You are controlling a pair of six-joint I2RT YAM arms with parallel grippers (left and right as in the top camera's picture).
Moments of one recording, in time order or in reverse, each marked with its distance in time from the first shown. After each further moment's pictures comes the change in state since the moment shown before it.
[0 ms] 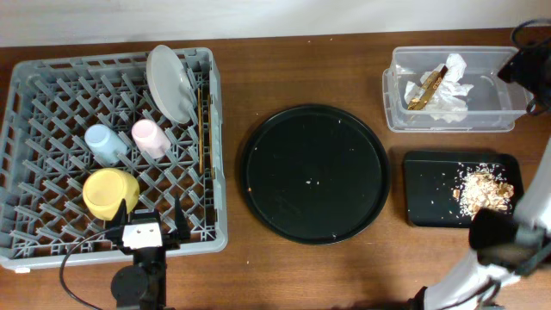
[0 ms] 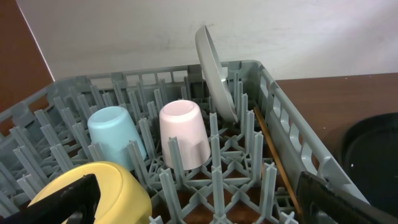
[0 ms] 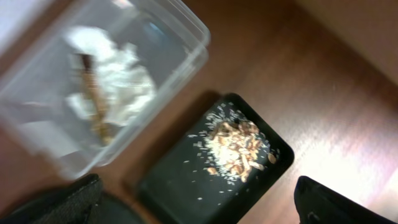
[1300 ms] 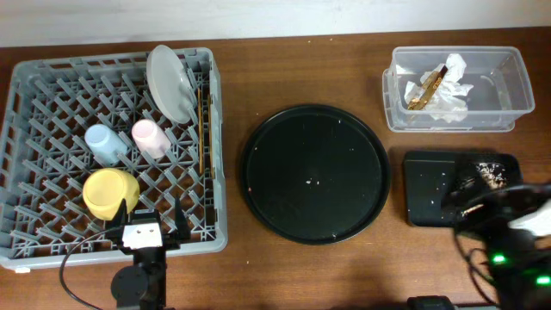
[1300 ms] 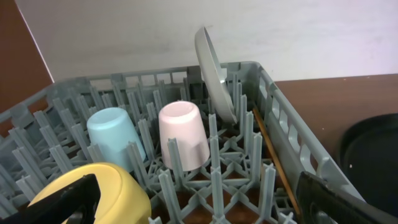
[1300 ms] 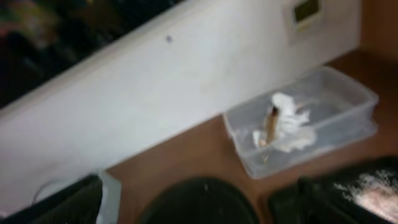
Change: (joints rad) left arm 0.000 -0.004 0.000 -0.001 0.004 0.000; right arm 0.319 -1.436 -1.451 0.945 -0.233 0.001
